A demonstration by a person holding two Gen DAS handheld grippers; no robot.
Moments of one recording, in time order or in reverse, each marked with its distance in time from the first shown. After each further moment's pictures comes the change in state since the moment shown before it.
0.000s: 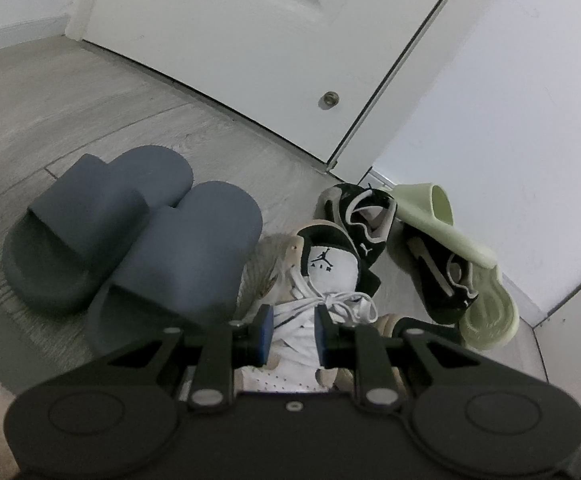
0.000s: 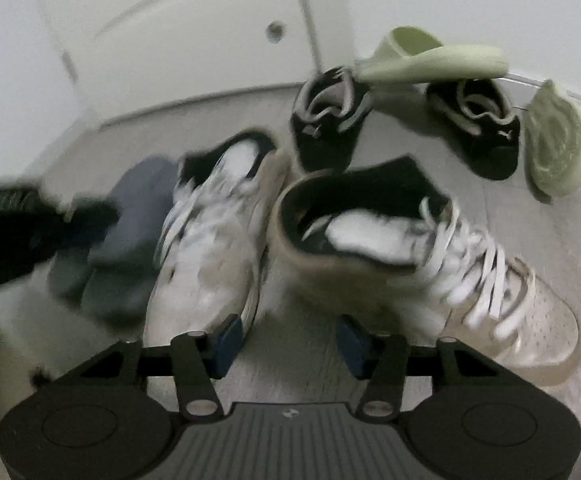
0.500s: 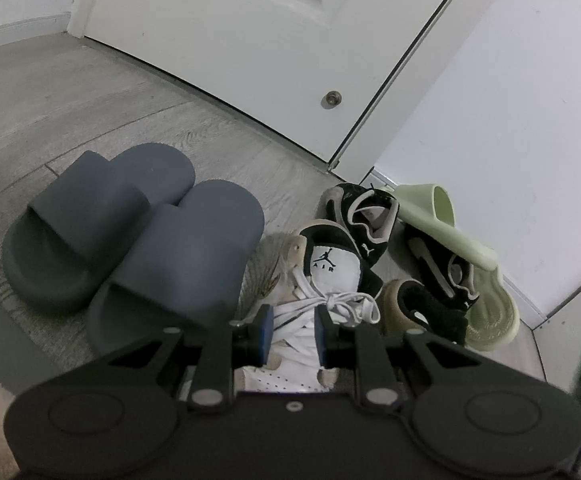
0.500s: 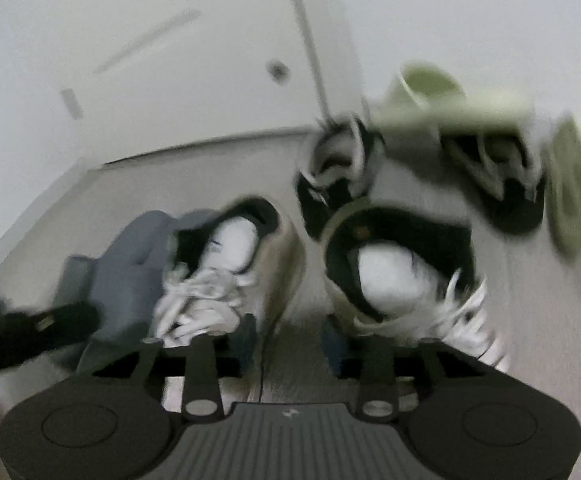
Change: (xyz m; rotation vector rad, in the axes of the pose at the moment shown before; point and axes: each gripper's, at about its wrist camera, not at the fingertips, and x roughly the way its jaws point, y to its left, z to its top) left arm 0.002 0.004 0.001 -0.019 0.004 -0.004; right arm -0.018 0.004 0.021 -0.186 -0.193 0.005
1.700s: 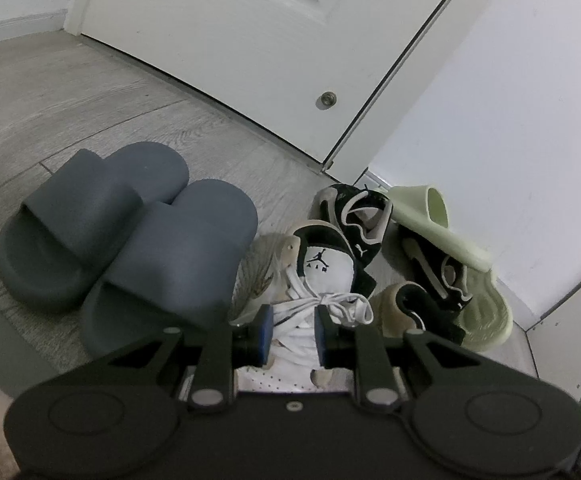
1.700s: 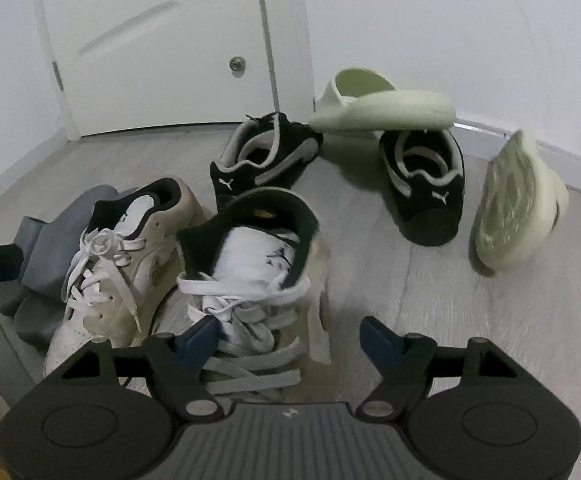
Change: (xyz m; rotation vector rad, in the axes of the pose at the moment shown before) left arm -0.001 0.000 -0.001 -0.013 -0.007 -0.023; right arm 0.000 -0.061 -0.015 -0.026 0.081 -0.091
